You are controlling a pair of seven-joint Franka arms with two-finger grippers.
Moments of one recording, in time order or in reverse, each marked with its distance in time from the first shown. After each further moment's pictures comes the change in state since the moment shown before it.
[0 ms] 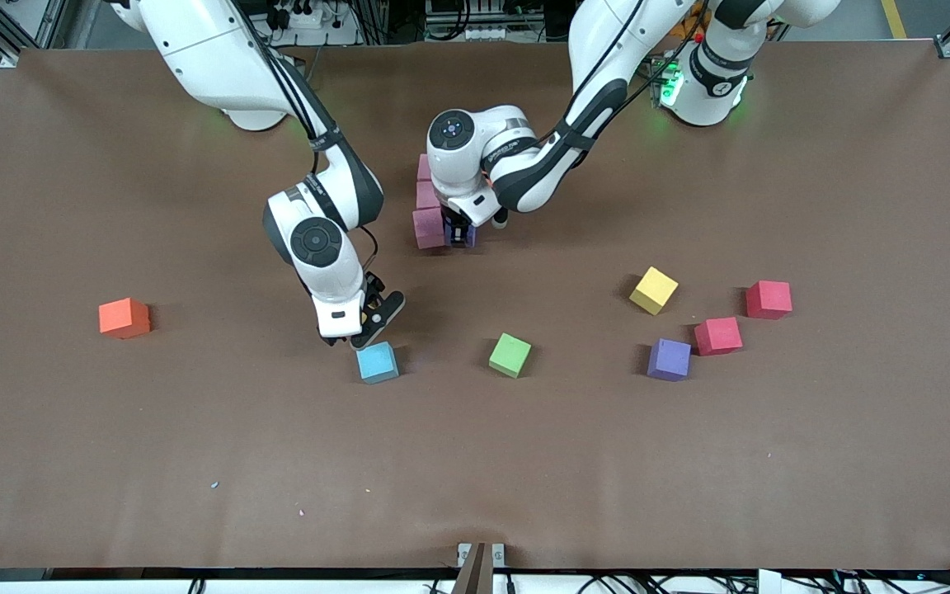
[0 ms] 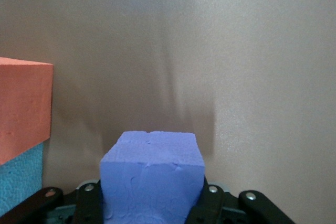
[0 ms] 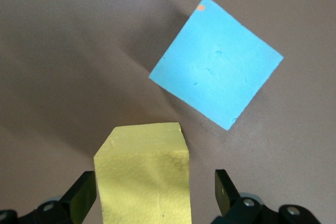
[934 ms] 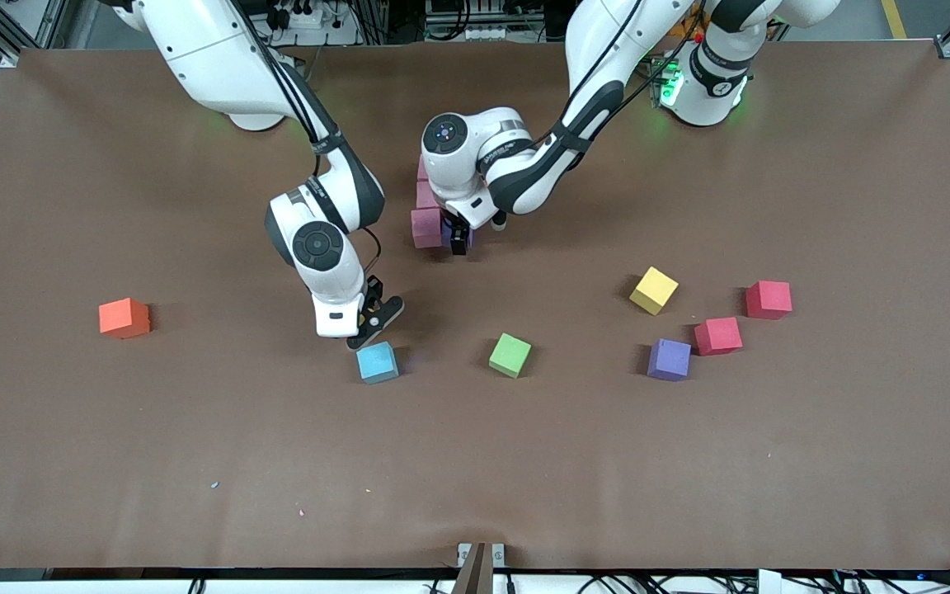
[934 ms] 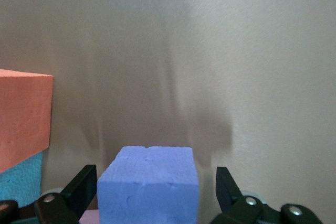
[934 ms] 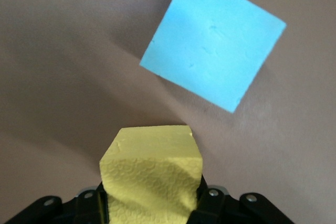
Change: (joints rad) left arm -0.007 0.002 0.005 0.044 0.008 -0.094 0.012; right arm 0.003 -0.002 0.003 0.006 0.017 -0.060 0.163
